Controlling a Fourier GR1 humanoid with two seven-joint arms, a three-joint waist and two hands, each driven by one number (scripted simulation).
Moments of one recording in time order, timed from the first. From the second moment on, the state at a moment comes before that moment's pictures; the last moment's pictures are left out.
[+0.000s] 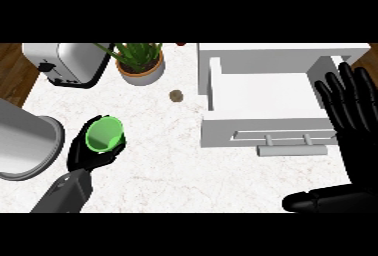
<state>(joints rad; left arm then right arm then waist) -0.52 0.21 0.32 -0.23 0.18 -0.33 -0.92 -0.12 -0.08 -0.05 -2.09 -0.16 0.12 0.19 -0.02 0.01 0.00</state>
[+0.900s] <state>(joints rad) -0.39 0.13 0.29 -0.48 0.19 -0.24 -1.00 -0.11 -0.10 -0.06 -2.10 -0.16 0.12 0.21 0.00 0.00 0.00</state>
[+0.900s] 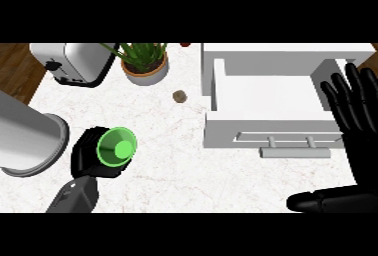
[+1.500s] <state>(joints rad) -0.31 0.08 0.15 -0.96 0.22 -0.26 -0.79 -0.07 -0.08 -0.05 -2.10 -0.15 0.13 0.18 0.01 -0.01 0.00</state>
